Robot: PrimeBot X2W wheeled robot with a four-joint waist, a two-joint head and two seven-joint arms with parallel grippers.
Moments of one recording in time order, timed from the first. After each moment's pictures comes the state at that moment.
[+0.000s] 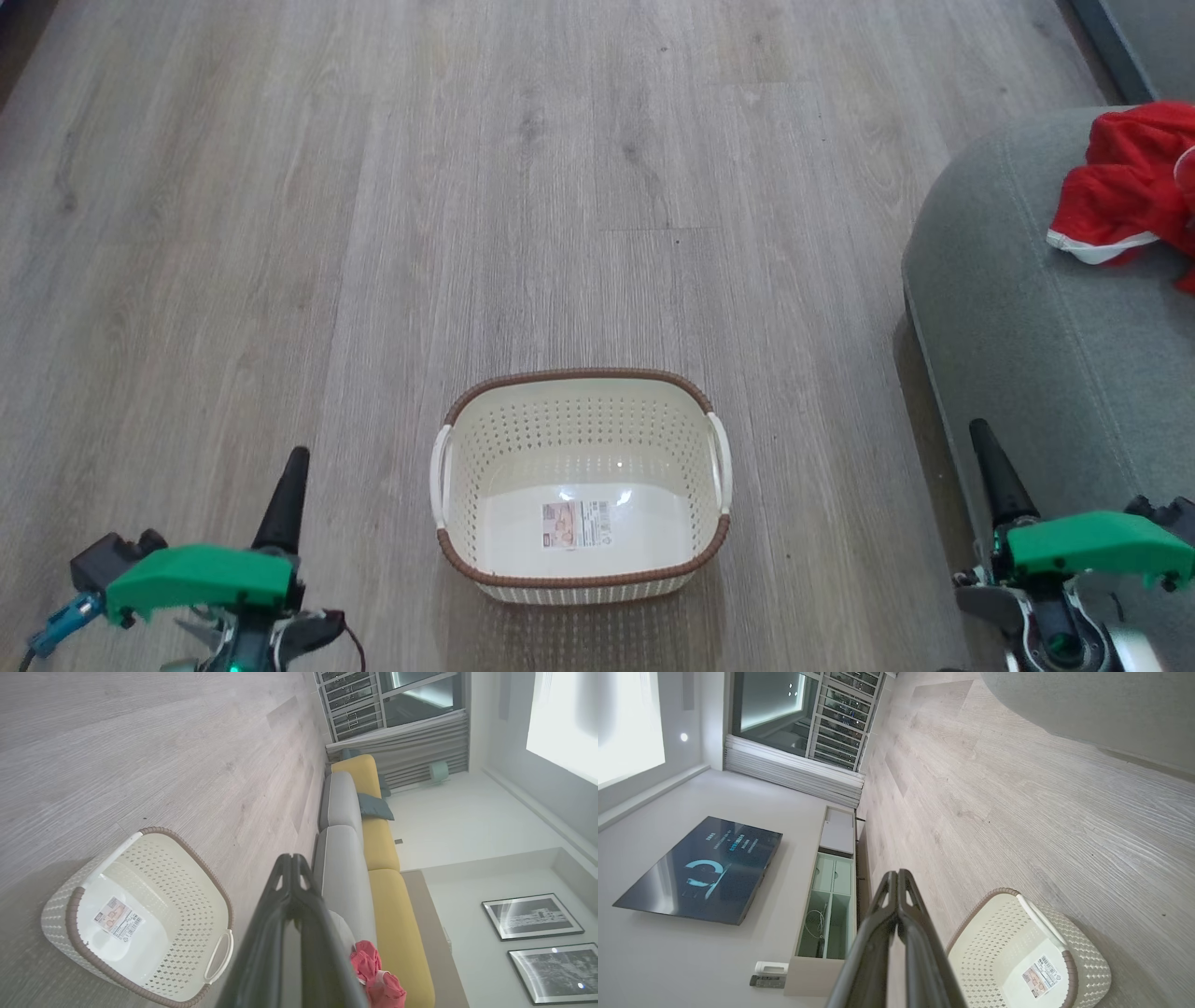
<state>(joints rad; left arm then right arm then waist) -0.06 0.05 0.05 0.32 -1.30 -0.10 0.03 -0.05 -0.05 -0.10 0.32 1.27 0.13 0.03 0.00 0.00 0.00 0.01</state>
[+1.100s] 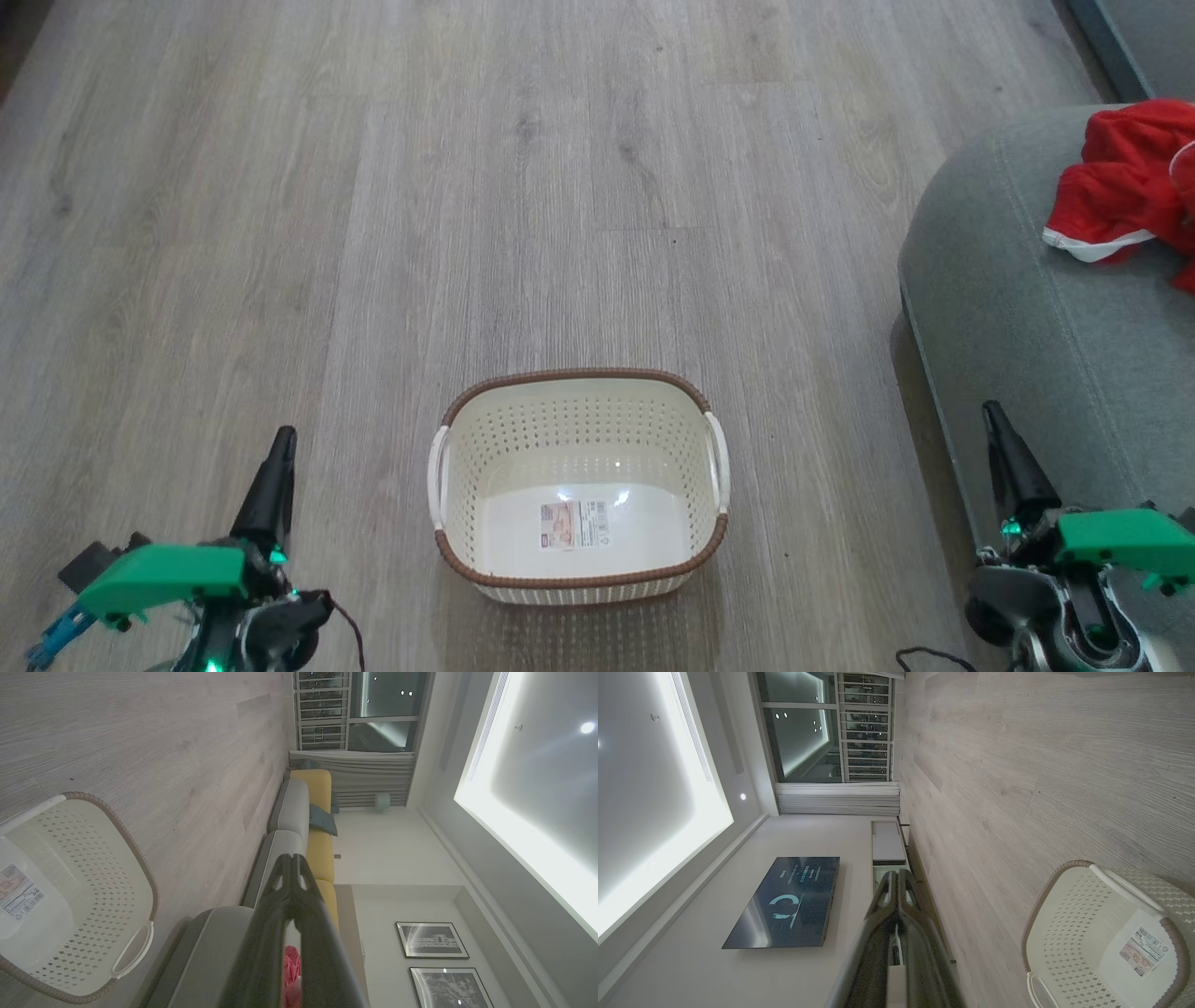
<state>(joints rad) -0.06 0.04 0.08 0.28 -1.60 -0.12 0.11 -0.06 -0.05 -0.13 0.28 1.60 0.13 0.11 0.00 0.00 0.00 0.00</state>
